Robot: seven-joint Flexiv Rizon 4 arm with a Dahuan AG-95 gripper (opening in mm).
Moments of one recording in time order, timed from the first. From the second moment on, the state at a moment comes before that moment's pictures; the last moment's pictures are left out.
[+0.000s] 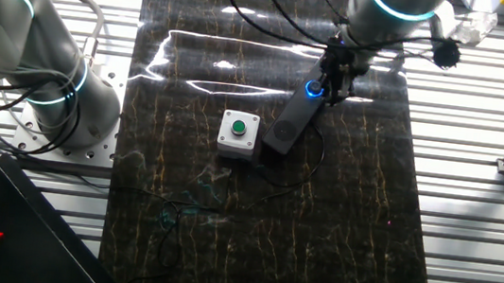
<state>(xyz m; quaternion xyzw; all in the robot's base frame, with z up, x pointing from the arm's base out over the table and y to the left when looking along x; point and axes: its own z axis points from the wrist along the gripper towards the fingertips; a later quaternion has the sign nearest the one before) 0.477 0.072 0.091 0.06 -1.00 -0.03 0.05</state>
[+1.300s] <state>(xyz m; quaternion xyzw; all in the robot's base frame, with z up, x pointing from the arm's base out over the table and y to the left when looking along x) 0.462 0.084 0.076 0.06 -1.00 -0.04 0.05</state>
